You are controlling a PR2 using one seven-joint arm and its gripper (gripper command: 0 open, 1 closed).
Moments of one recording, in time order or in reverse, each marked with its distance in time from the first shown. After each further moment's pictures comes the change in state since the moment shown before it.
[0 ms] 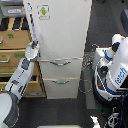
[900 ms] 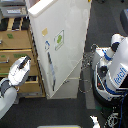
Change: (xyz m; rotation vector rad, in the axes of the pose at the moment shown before) arm -0.228 -0.097 0.221 -0.166 -0.298 -0.463
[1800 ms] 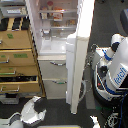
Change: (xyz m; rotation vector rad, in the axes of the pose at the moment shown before) arm -0.122 -0.161 -0.143 -0.171 0.476 -0.160
